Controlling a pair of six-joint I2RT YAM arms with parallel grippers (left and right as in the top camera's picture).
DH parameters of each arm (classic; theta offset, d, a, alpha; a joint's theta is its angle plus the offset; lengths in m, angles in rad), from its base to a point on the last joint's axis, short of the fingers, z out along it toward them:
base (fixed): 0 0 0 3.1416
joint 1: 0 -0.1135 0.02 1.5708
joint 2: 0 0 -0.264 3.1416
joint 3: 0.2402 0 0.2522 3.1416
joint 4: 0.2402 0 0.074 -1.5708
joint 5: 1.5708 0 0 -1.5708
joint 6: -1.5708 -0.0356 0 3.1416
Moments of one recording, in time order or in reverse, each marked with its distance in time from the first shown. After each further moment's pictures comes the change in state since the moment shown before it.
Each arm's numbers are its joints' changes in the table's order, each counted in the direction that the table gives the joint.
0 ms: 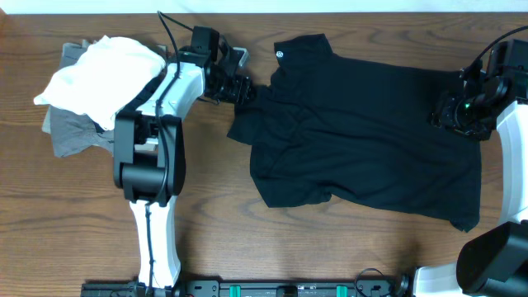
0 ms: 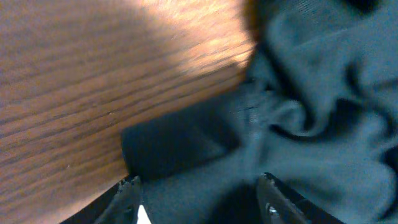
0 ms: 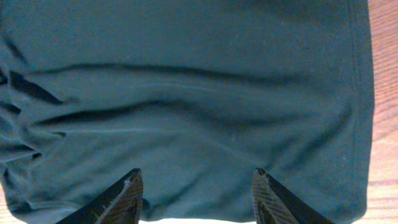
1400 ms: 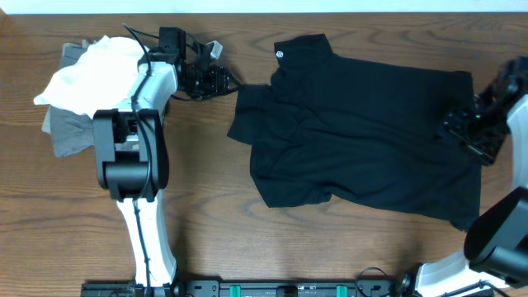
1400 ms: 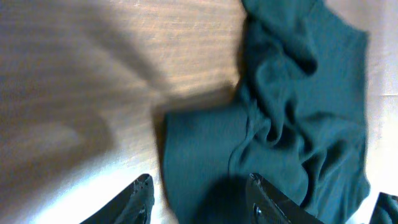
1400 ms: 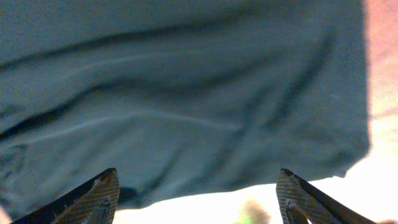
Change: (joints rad) left arm -0.140 -0.011 0.004 0.003 0.279 0.148; right arm 0.132 0.128 -0.016 0.103 0.037 -0.119
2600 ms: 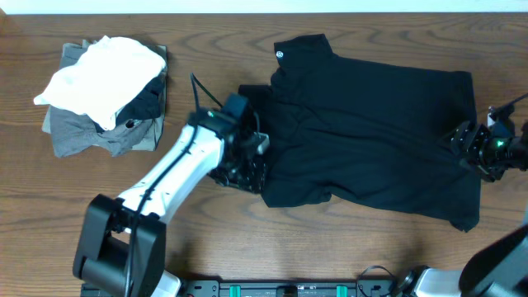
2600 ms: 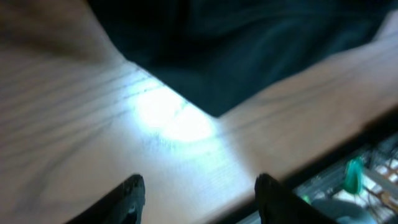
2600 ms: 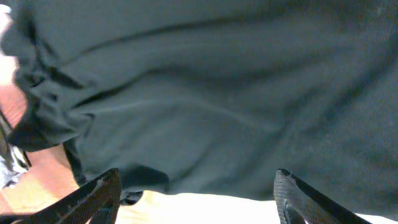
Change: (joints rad) left arm 0.431 -0.599 -0.586 0.386 -0.374 0.003; right arm 0.177 -0.204 -0.220 -0.119 -0.366 0.222
